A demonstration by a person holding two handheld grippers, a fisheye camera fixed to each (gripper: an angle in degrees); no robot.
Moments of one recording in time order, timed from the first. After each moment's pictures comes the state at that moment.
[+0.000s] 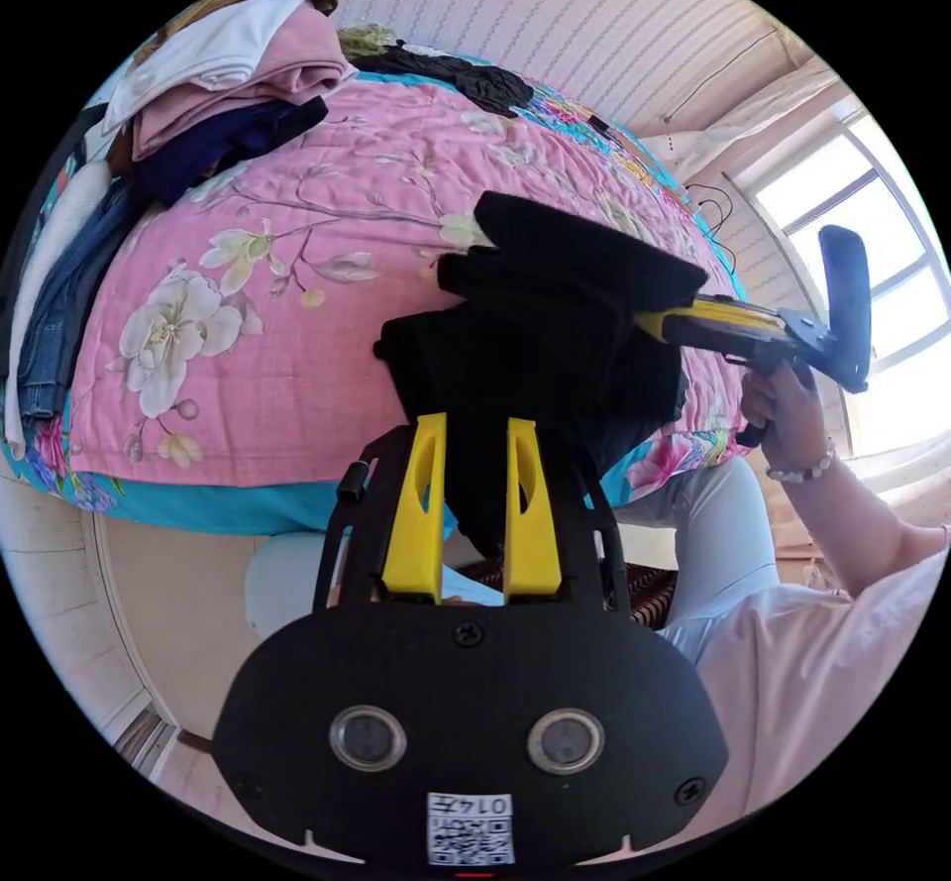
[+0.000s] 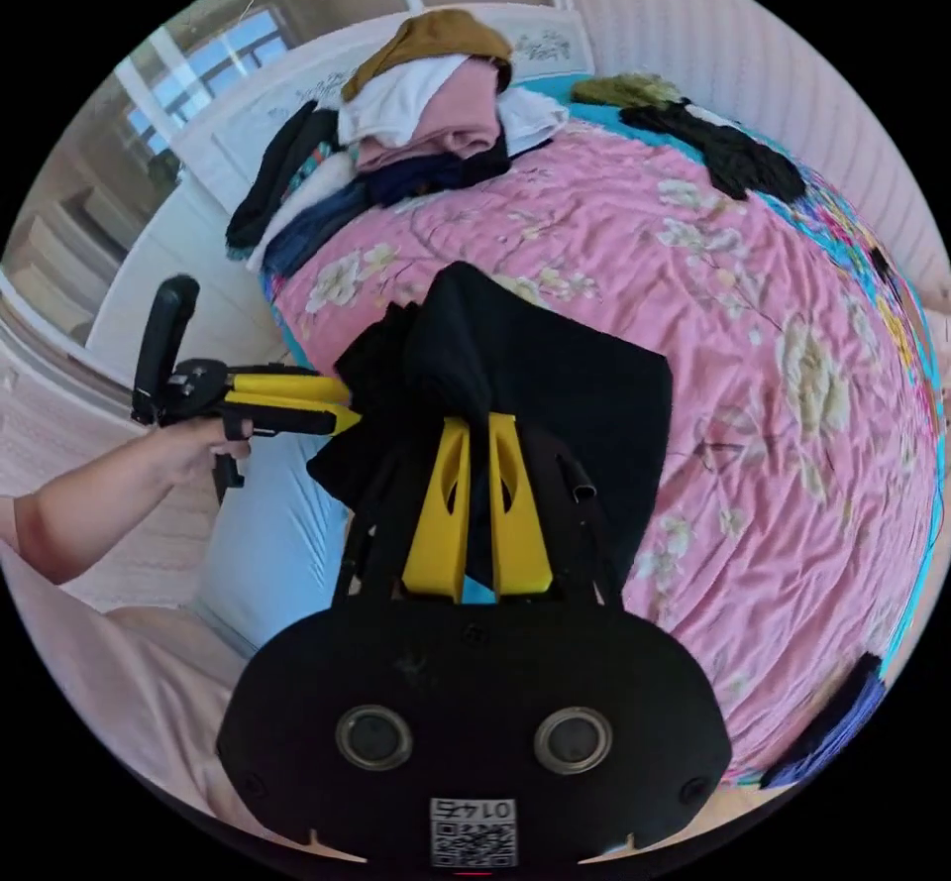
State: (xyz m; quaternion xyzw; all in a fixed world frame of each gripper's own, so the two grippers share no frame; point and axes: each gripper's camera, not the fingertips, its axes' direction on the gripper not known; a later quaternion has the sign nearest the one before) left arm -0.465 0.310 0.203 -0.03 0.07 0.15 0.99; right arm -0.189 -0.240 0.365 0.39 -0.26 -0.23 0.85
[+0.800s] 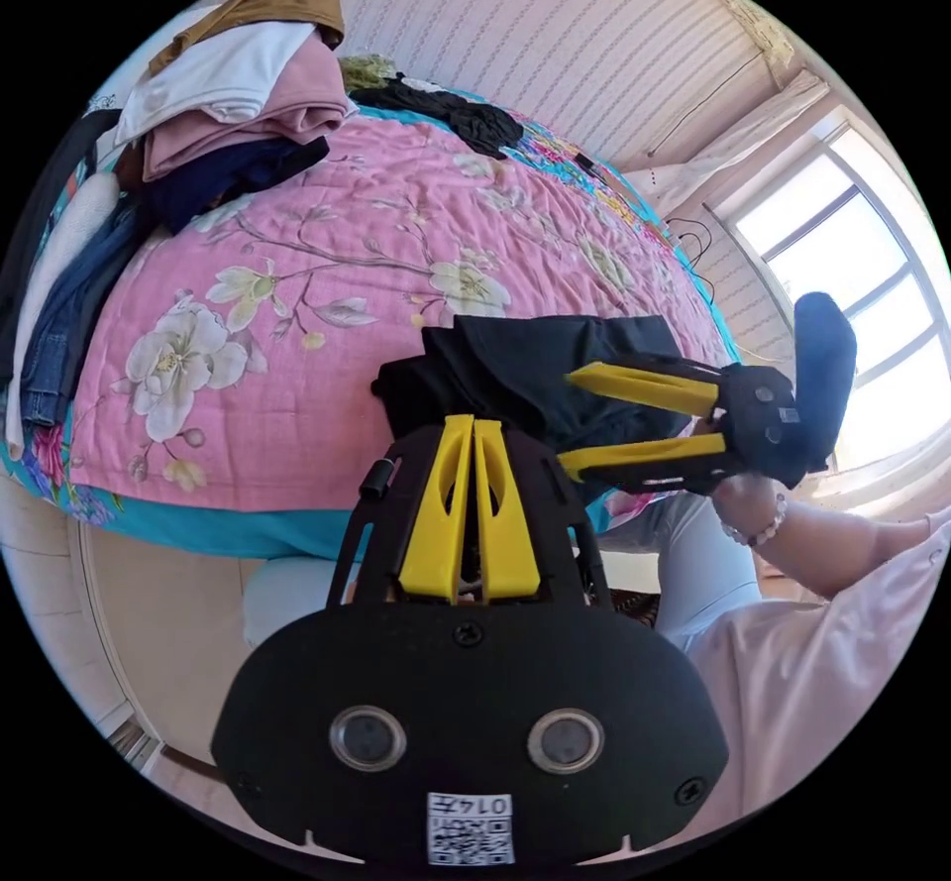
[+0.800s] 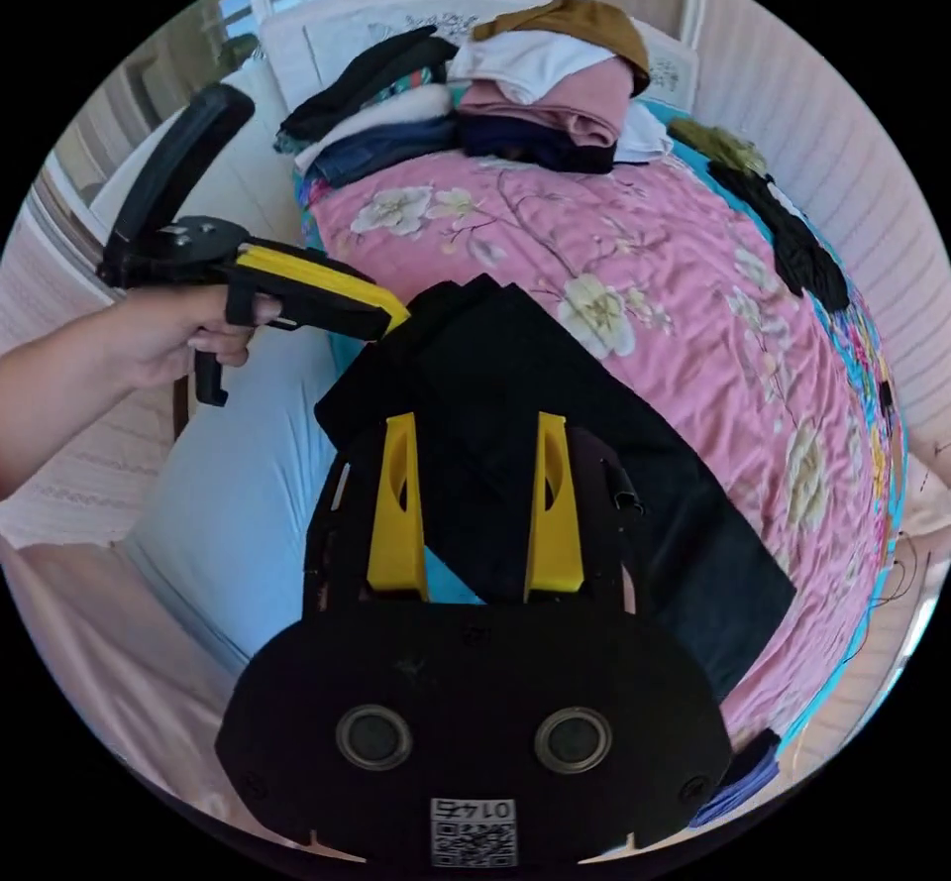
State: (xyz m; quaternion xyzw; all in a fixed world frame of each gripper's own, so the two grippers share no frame) left arm -0.447 0.308 0.202 0.01 0.10 0.14 0.98; right arm -0.207 -0.223 0.344 0.36 -0.08 -0.37 0.85
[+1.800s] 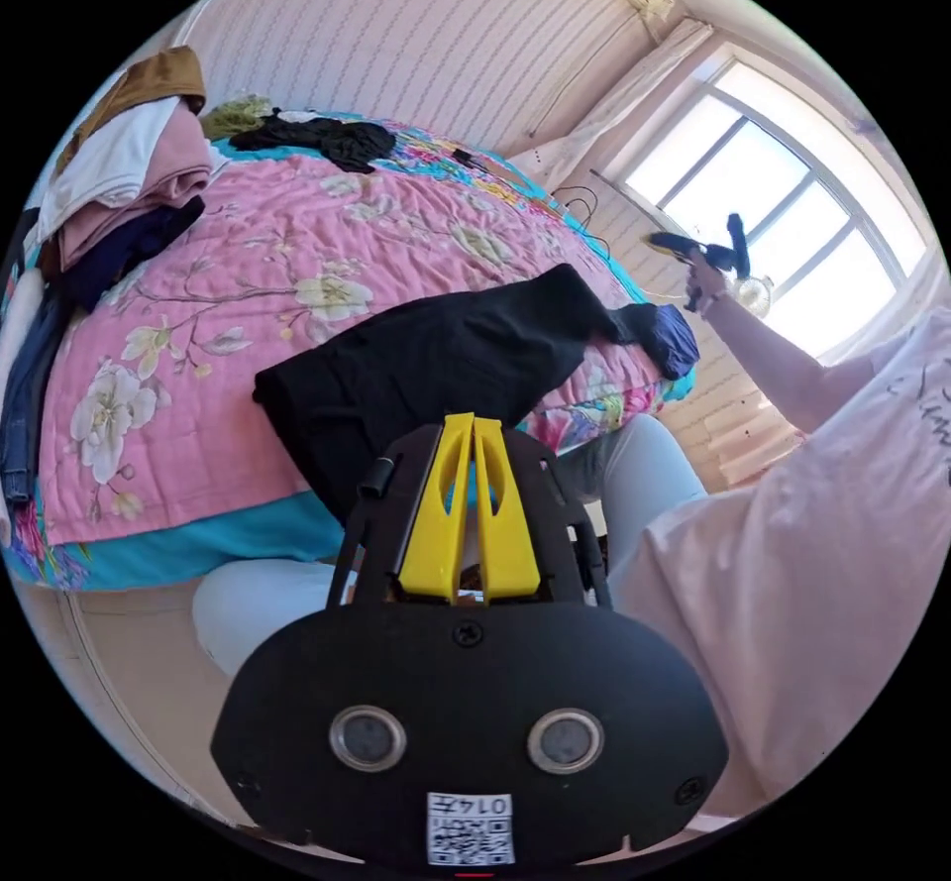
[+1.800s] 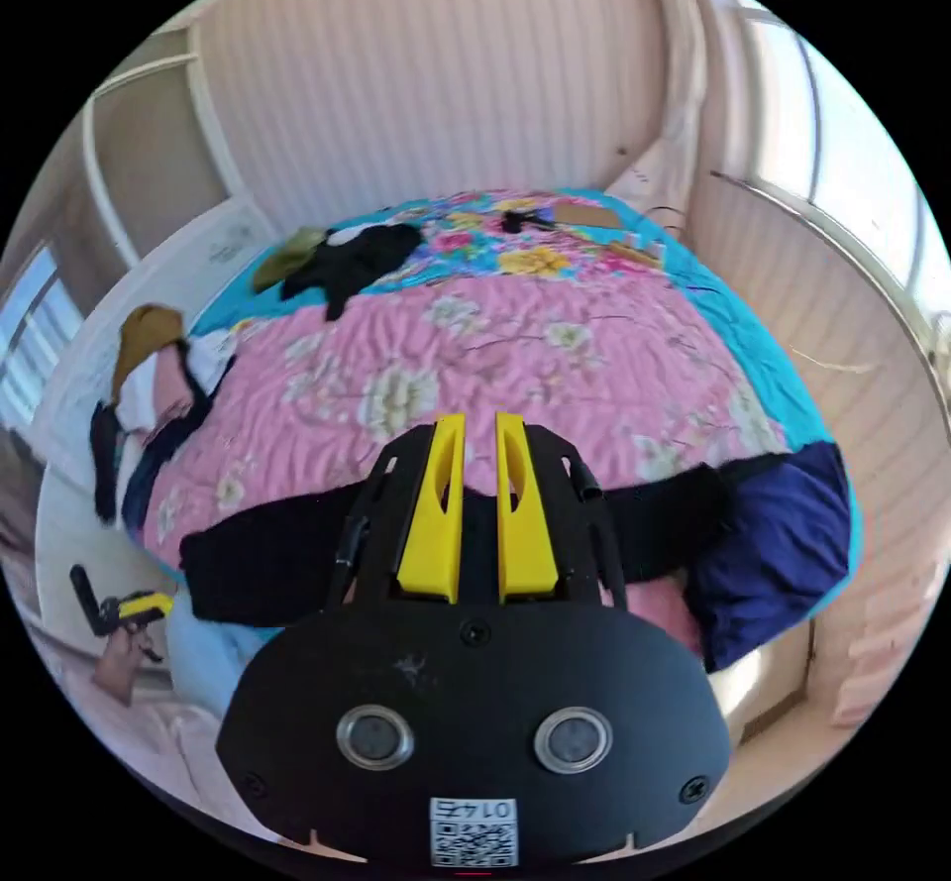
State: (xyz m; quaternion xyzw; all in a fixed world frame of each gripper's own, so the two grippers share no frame) left arm -0.397 0.406 0.143 0.01 0.19 0.28 0.94; right arm 0.113 -0.243 0.299 0.47 -0.24 0.03 0.85
